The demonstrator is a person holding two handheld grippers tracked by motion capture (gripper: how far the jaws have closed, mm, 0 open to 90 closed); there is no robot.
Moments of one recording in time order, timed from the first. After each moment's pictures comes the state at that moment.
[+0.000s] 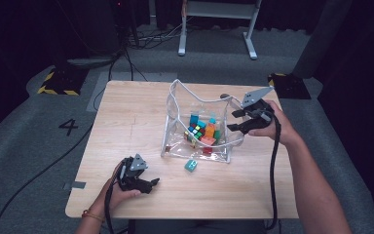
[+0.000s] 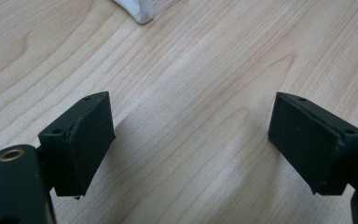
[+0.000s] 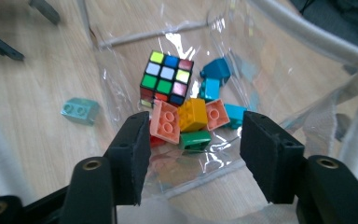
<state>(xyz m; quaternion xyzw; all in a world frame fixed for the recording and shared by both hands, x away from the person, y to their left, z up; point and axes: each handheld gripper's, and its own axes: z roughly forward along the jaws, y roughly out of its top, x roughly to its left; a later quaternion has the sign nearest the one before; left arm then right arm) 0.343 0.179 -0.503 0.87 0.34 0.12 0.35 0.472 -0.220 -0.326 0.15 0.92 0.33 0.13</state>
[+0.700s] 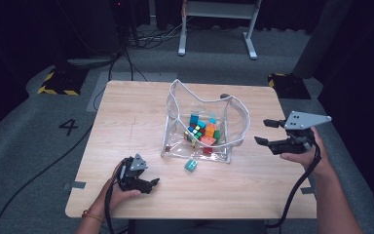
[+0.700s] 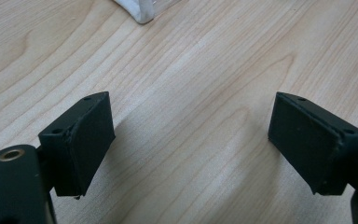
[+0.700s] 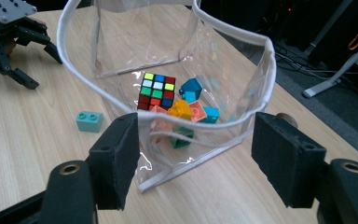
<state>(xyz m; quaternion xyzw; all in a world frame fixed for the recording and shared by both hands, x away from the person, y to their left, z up) 0.343 0.179 -0.503 0.86 0.34 0.12 0.35 0.384 -0.296 -0.321 0.21 0.85 0.44 0.22</state>
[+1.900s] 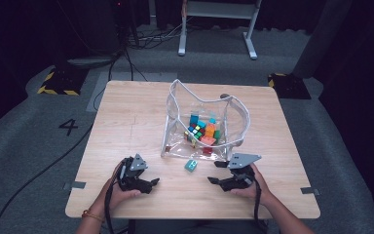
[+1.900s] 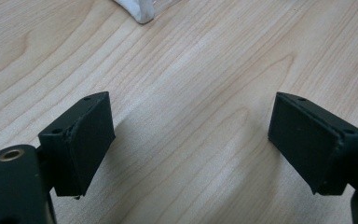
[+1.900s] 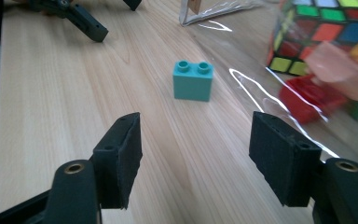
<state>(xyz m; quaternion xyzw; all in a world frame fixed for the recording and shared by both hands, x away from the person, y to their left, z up) 0.343 0.179 -0.503 0.86 0.34 0.12 0.35 0.359 -0.192 -0.475 0.19 0.87 0.45 0.09</state>
